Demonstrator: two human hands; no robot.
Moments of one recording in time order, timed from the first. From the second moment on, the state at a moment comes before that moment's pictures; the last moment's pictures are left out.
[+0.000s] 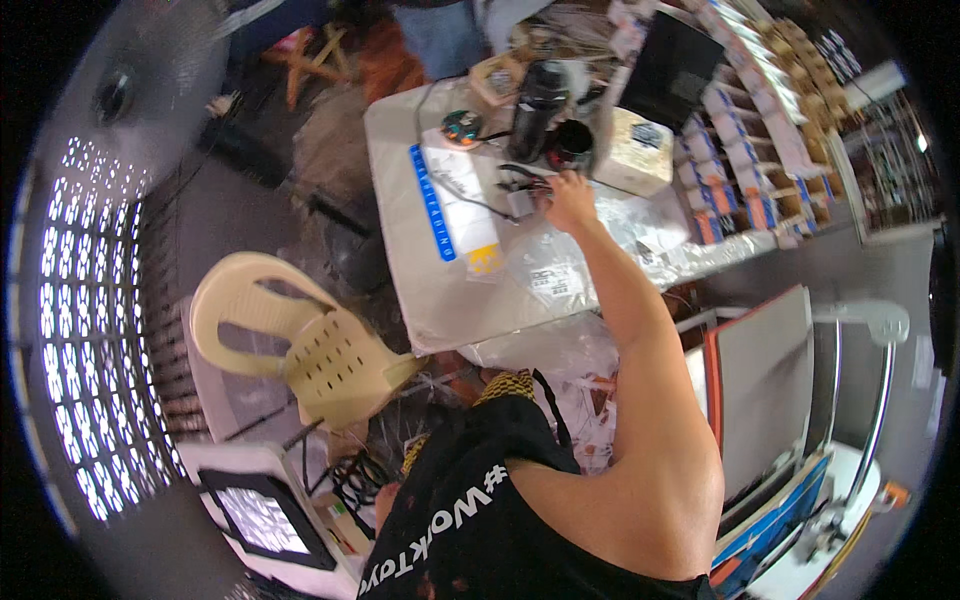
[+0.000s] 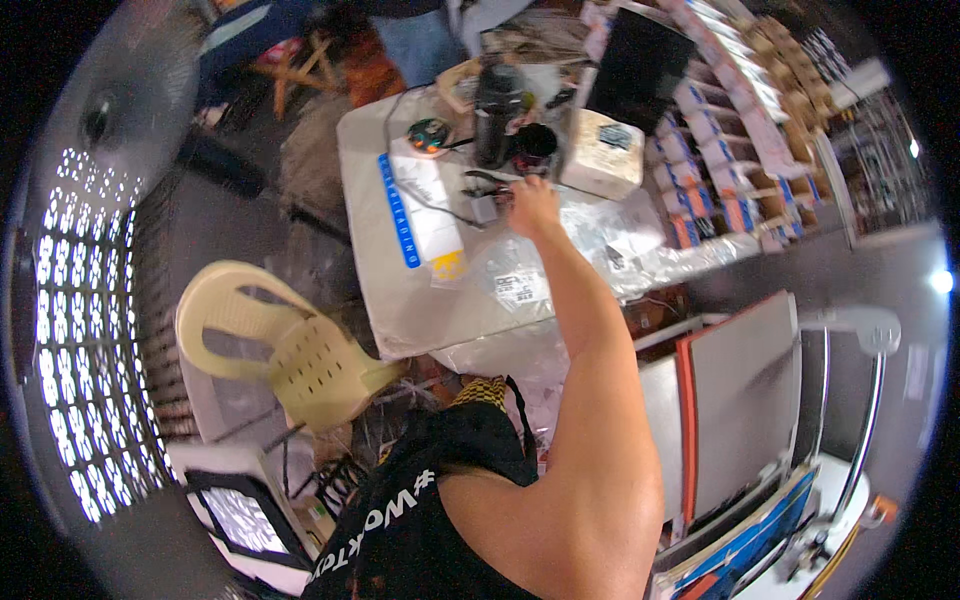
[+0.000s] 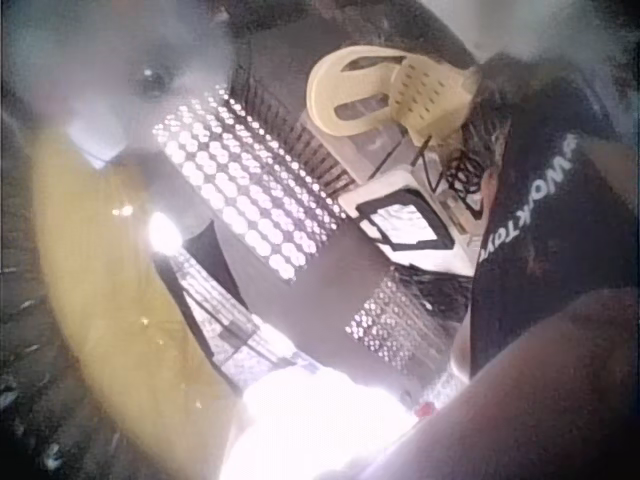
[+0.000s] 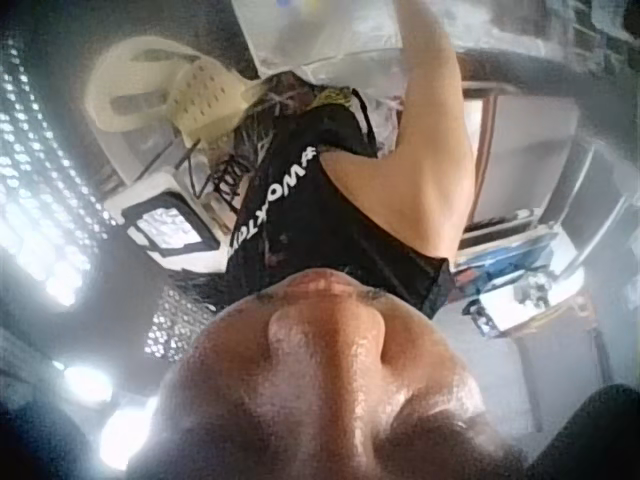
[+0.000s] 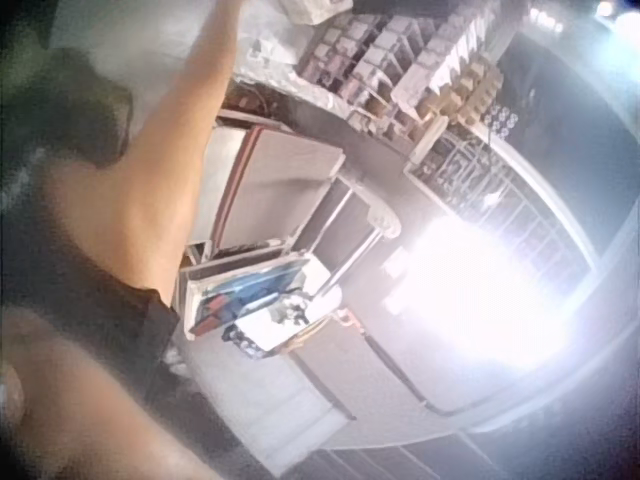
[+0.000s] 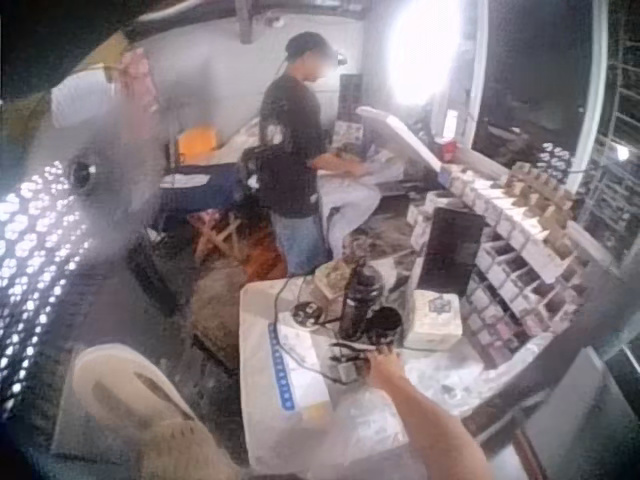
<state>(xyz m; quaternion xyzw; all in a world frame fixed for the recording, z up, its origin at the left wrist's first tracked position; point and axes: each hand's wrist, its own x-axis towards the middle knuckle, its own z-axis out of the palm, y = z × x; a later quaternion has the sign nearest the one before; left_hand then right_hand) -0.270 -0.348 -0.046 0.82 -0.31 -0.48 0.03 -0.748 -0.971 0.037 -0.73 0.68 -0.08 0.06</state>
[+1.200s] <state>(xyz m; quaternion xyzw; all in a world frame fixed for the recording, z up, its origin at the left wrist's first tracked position) -0.426 -0.339 -0.091 0.74 -0.50 -0.45 0.02 -1.104 -0.360 0.356 -0.50 0.83 -0.17 -0.19</state>
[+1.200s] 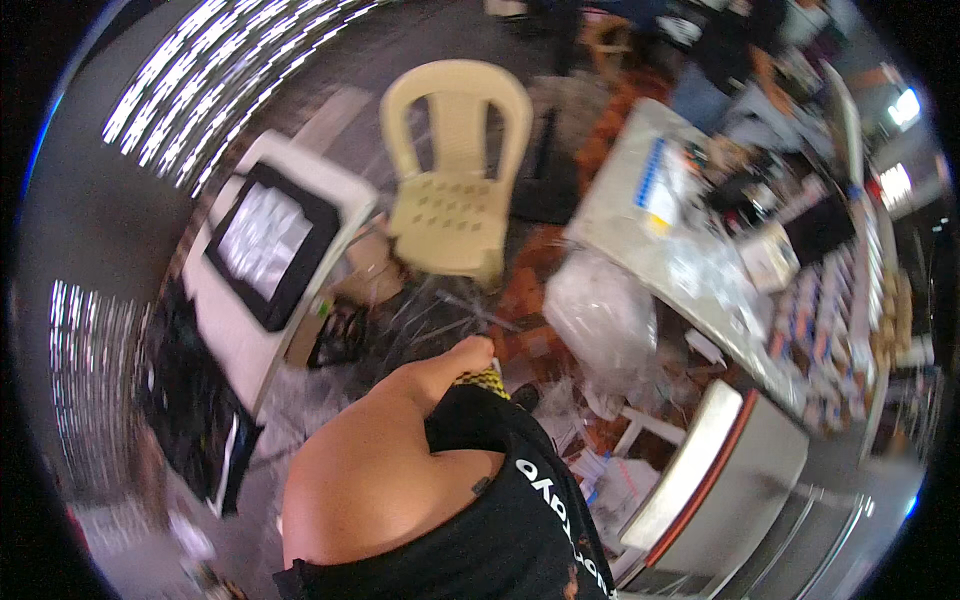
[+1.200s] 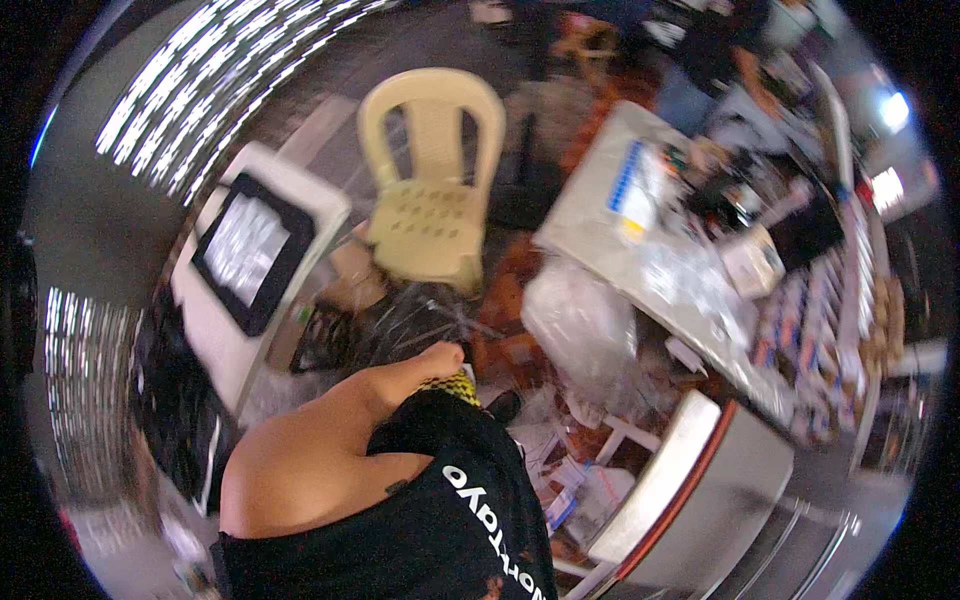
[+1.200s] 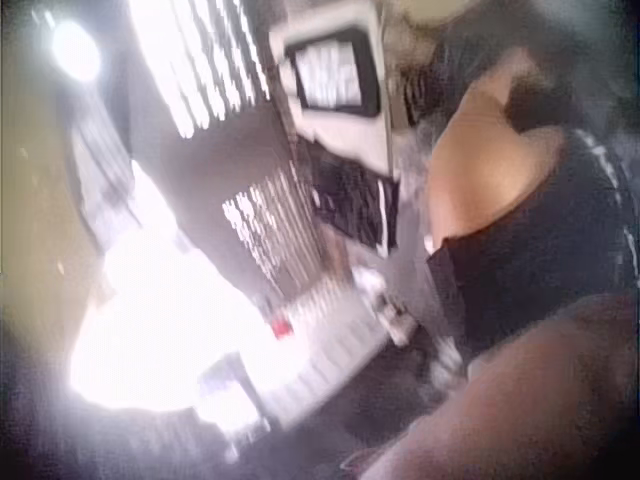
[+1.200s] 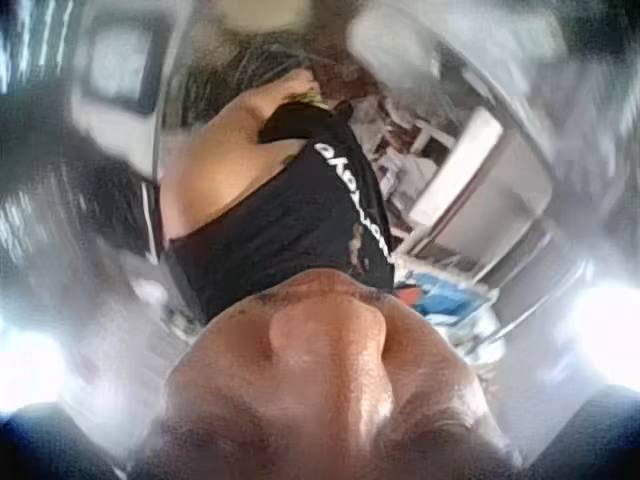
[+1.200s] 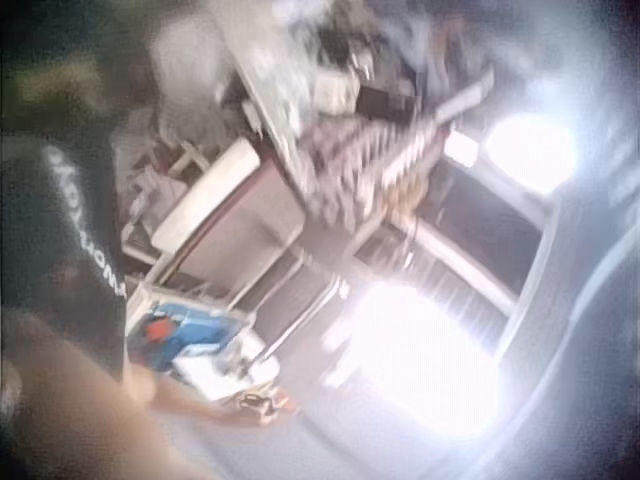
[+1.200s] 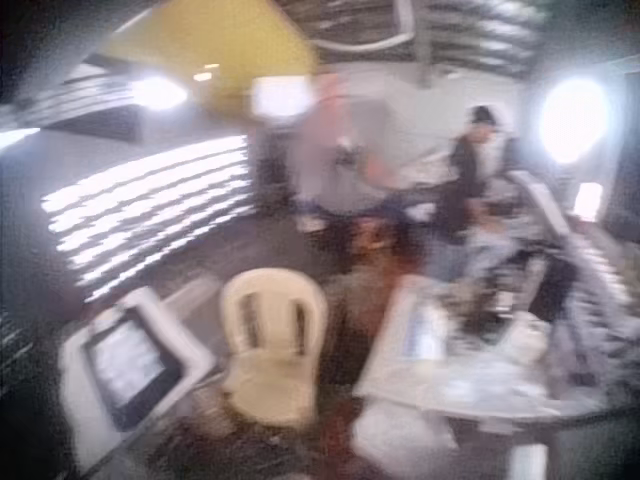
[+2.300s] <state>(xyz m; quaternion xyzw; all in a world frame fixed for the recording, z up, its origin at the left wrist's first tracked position) -0.019 -0.121 0.008 0.94 -0.20 0.12 0.25 -0.009 -0.403 0.061 -0.93 -0.33 0.11 0.08</state>
